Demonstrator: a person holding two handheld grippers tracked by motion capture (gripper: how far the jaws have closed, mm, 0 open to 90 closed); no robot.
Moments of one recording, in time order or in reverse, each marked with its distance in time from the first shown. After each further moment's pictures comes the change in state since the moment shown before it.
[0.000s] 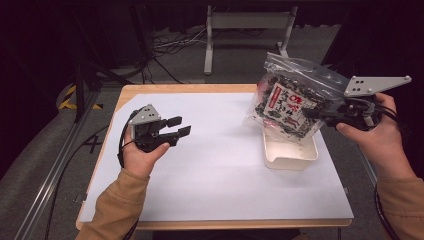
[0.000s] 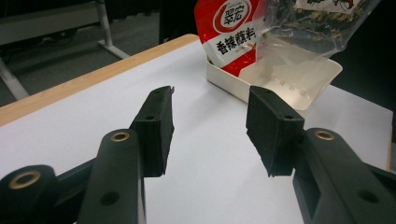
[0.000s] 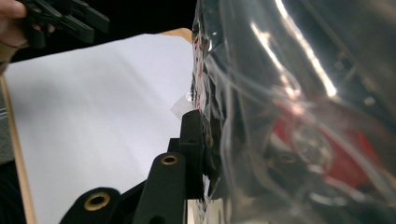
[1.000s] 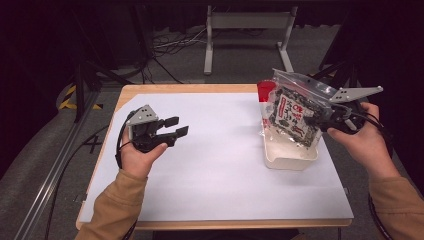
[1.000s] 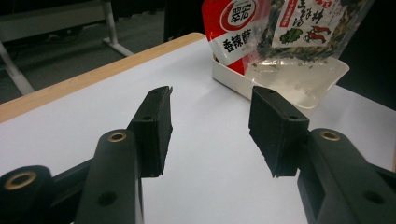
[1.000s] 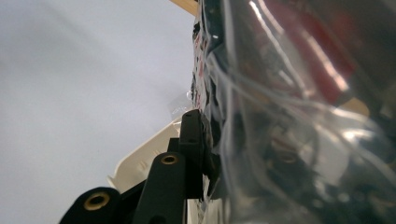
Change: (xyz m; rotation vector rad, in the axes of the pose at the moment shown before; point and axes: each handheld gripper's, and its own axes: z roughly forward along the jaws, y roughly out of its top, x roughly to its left) left arm 0.003 -0.003 -0.004 -0.003 0.021 -0.010; right arm -0.020 -0.043 0.032 0.198 -0.143 0.126
